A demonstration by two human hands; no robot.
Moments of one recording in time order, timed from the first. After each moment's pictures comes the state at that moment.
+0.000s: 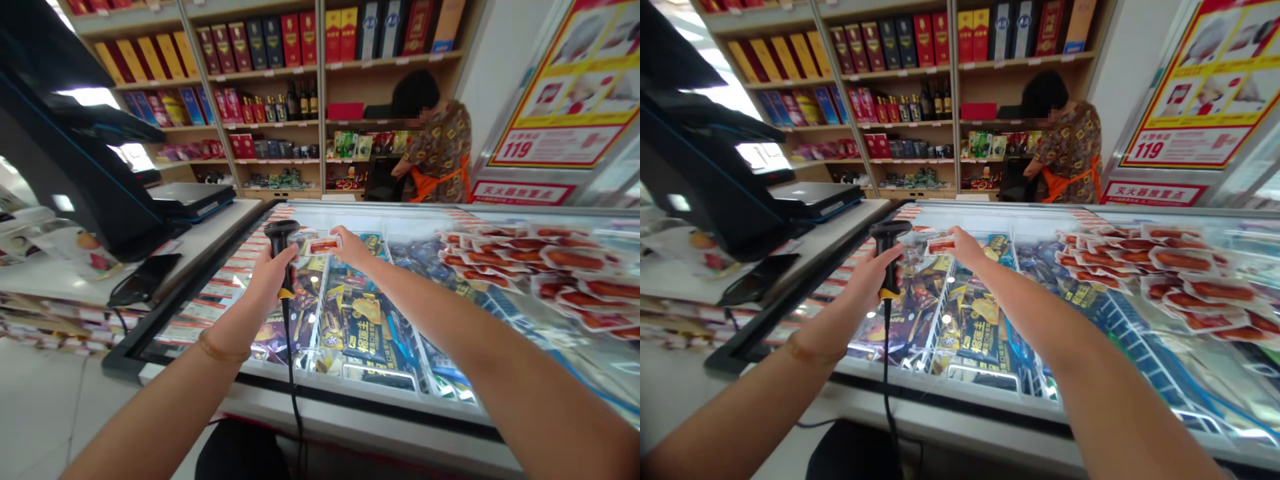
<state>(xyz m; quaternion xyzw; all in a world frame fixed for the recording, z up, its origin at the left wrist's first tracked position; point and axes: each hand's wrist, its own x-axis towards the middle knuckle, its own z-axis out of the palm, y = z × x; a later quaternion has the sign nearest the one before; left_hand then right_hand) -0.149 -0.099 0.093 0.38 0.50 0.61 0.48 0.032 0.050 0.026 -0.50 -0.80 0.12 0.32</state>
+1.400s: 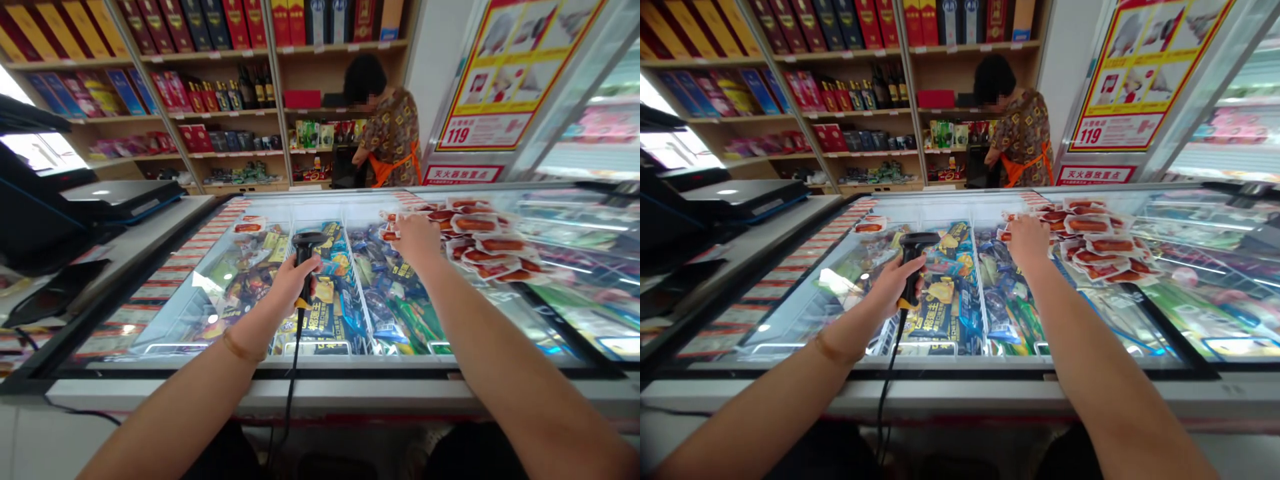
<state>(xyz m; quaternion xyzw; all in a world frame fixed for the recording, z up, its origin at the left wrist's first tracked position) -0.021 -0.117 0.047 0.45 0.45 0.49 0.59 0.263 -0.046 0.039 -0.70 -0.65 -0.20 0.20</state>
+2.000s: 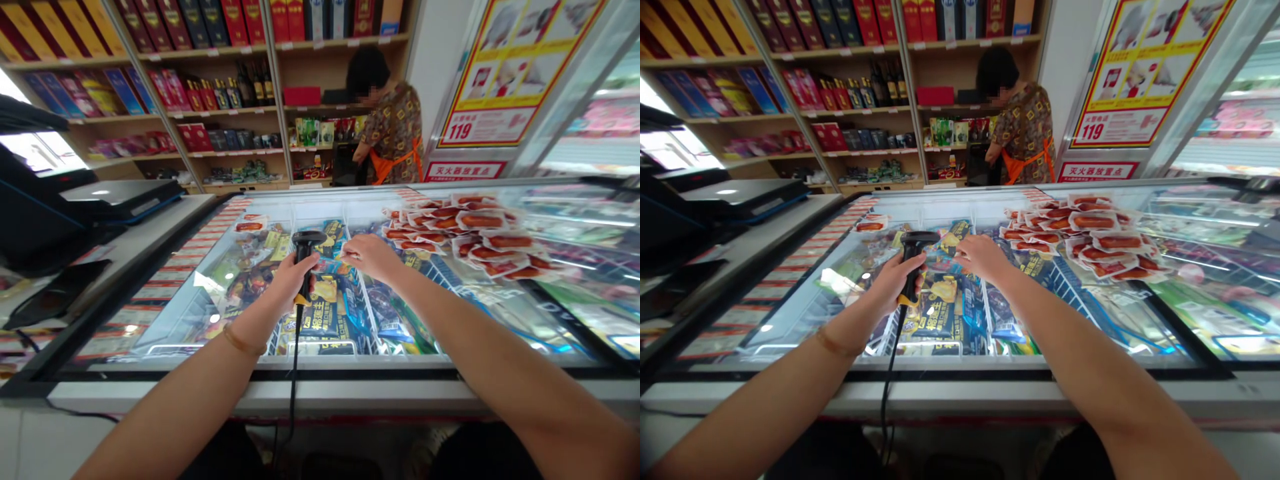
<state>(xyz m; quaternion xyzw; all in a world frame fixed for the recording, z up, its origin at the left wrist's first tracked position) -0.028 -0.107 0.047 0.45 0.46 0.48 0.59 0.181 -0.057 0.030 -0.50 -0.84 -0.06 0.18</state>
